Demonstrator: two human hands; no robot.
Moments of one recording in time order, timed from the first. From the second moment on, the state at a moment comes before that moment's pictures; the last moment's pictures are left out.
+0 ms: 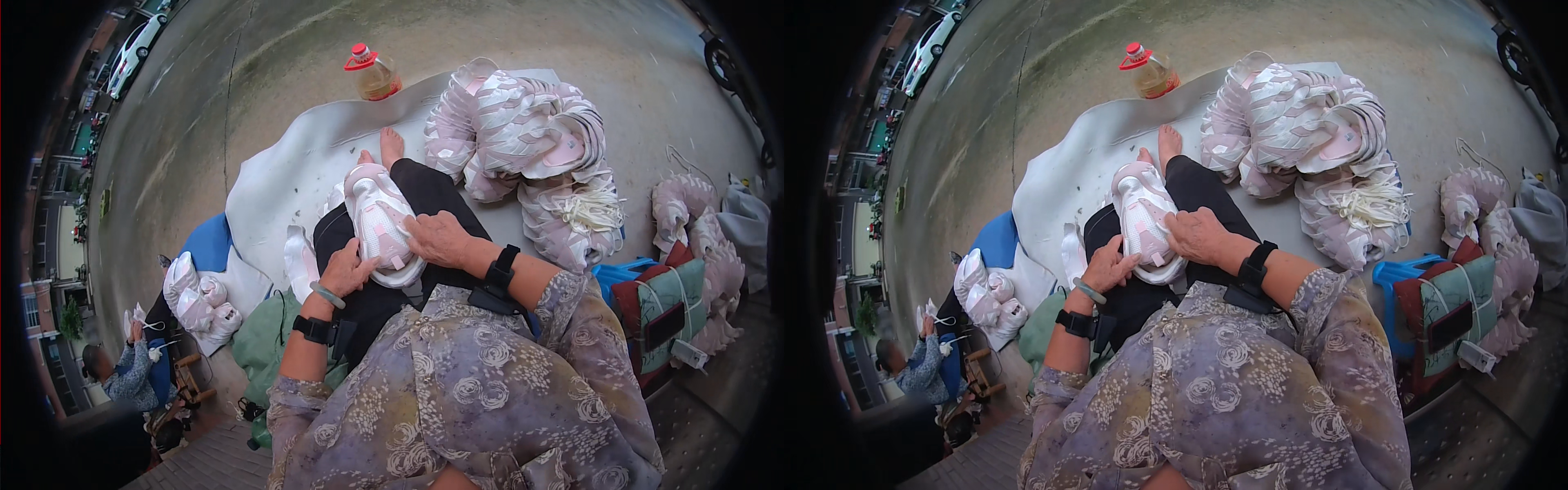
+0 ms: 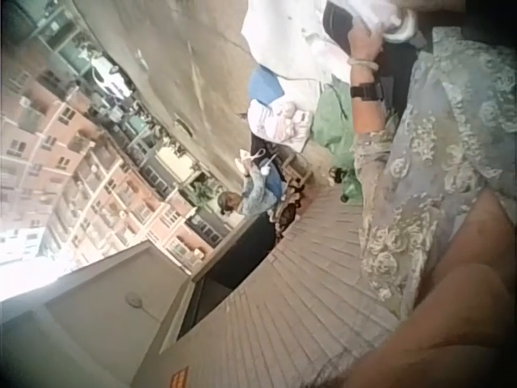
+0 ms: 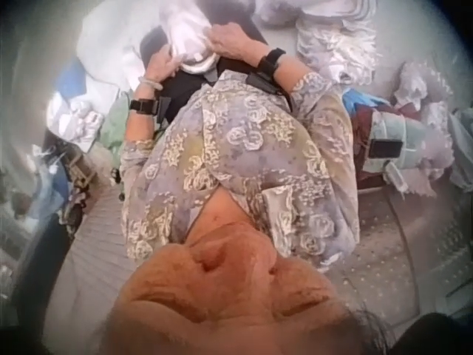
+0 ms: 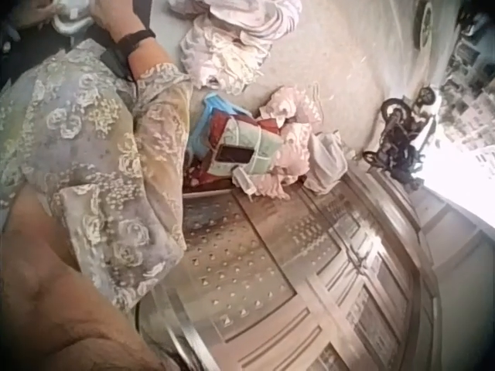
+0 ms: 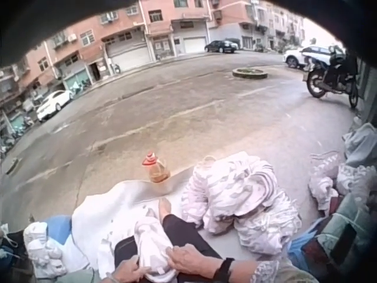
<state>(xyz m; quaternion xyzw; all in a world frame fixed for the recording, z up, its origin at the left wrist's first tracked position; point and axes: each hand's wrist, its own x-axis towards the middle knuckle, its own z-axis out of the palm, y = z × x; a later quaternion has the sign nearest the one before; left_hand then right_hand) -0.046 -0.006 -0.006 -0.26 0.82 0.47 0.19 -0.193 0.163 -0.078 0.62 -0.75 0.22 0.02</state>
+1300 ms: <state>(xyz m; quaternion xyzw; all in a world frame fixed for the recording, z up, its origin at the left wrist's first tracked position) -0.099 -0.012 0.024 -0.18 0.64 0.74 -0.07 -0.253 0.212 -0.081 0.40 -0.77 0.47 -0.18</state>
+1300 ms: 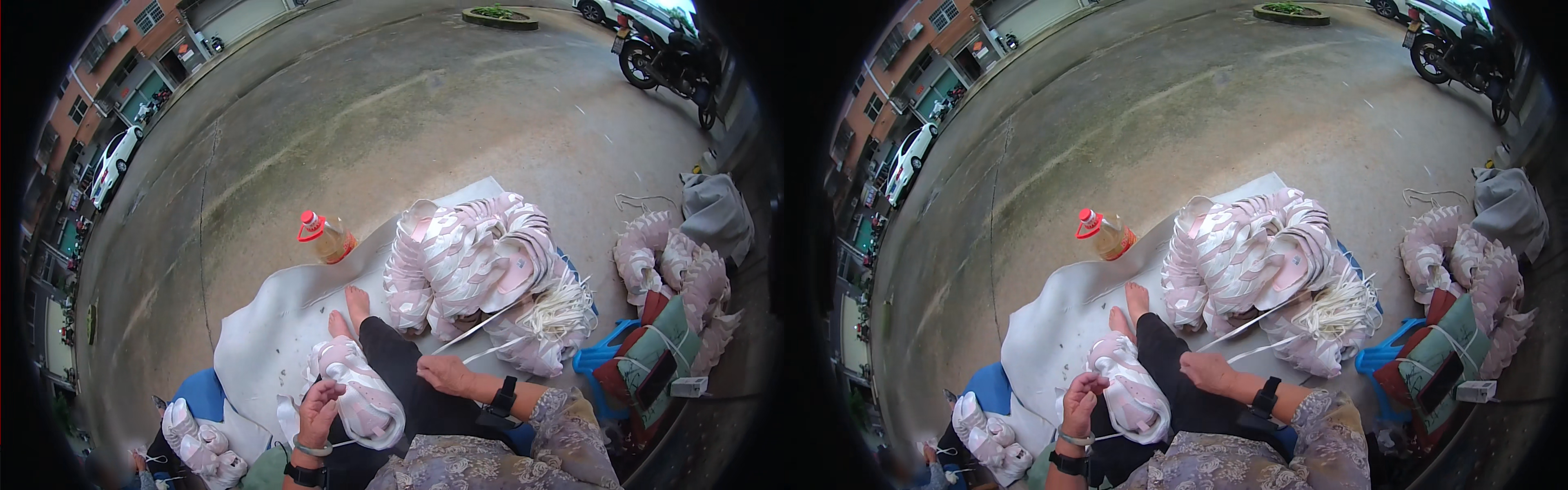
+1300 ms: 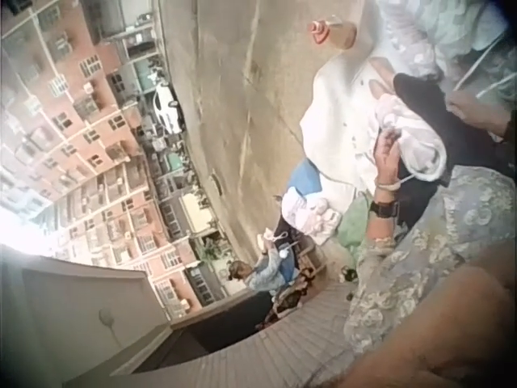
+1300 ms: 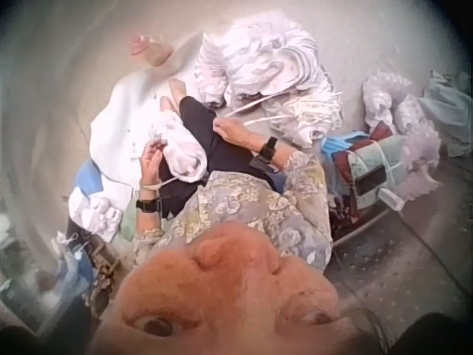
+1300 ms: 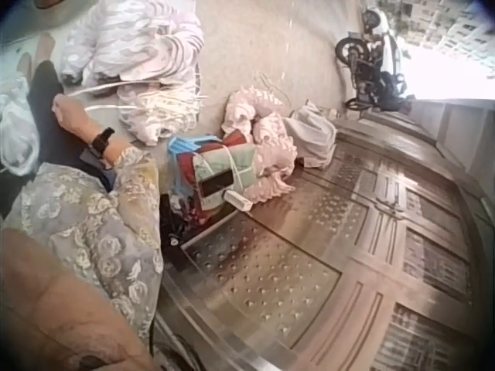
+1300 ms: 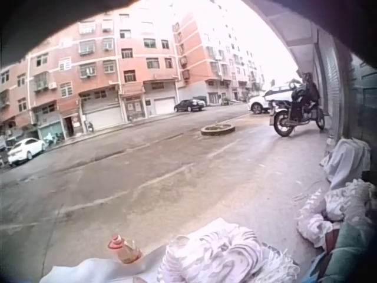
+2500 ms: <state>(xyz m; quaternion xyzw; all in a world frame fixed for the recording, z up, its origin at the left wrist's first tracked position) -0.064 0.005 0.032 -0.10 0.77 0.63 -0.01 -0.222 0.171 0.009 0.45 -0.66 0.51 -0.31</state>
